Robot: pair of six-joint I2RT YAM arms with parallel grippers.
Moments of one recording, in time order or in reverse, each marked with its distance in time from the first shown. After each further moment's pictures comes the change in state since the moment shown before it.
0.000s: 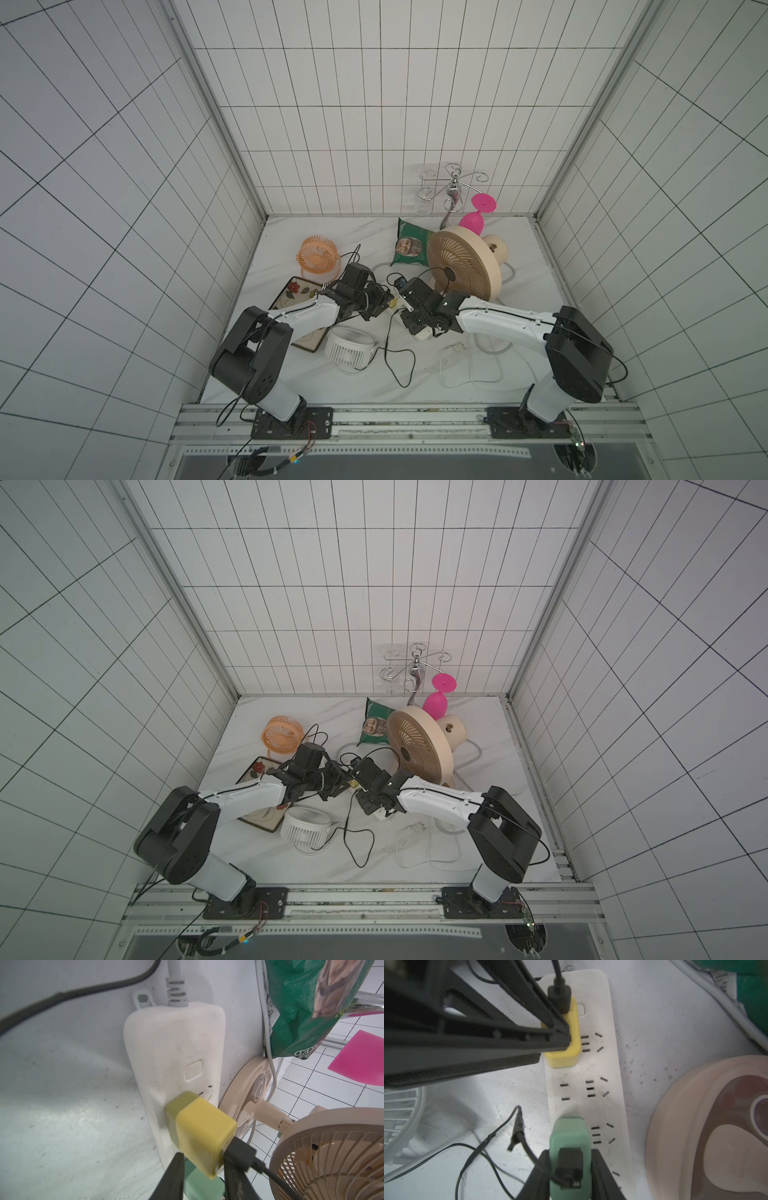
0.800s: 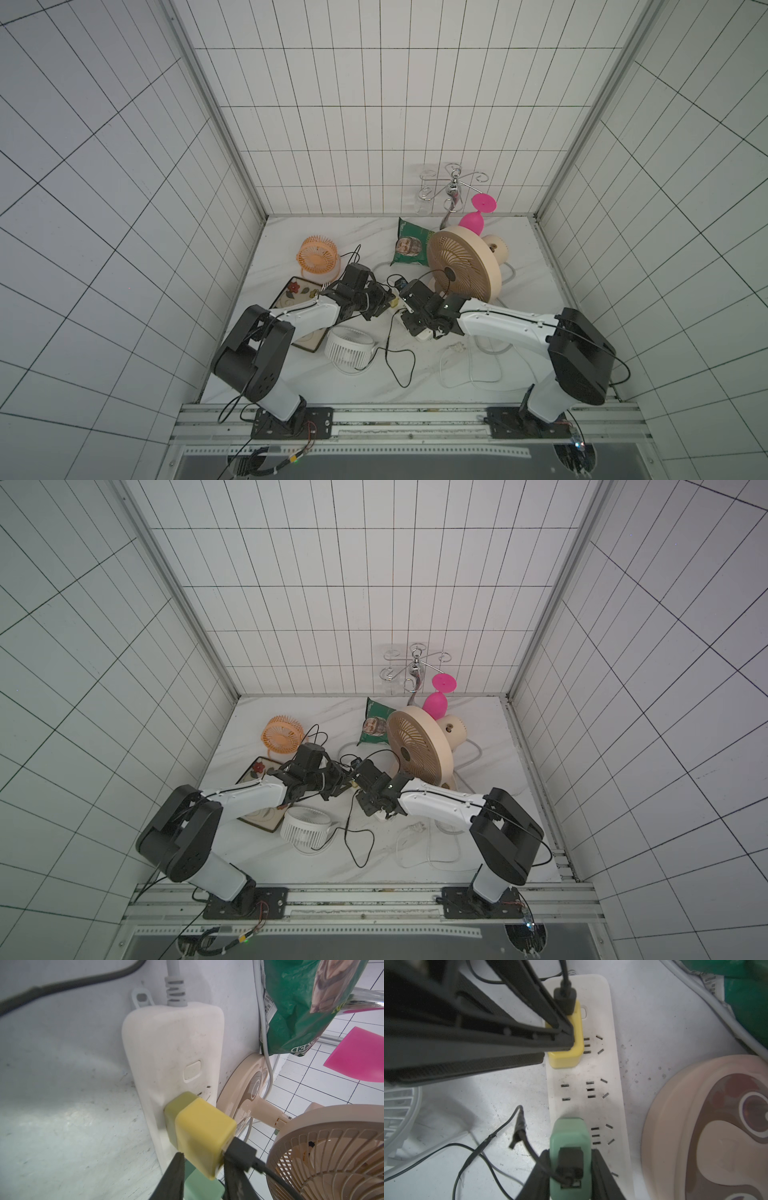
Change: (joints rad) left arm 0.000 0.016 -0.010 0.042 0.024 -0.008; right arm 0.029 -0.016 -0.018 0.013 0.043 0.006
